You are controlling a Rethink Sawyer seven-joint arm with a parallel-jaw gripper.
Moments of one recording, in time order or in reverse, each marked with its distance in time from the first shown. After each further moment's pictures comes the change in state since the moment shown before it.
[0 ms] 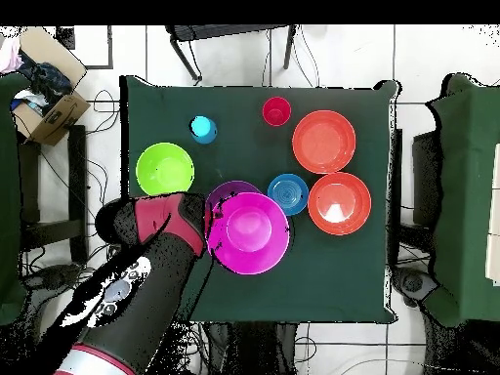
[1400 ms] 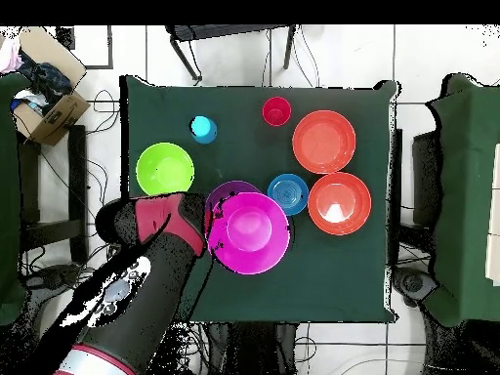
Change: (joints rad) arm 0.000 0.000 0.000 0.000 0.000 0.000 0.000
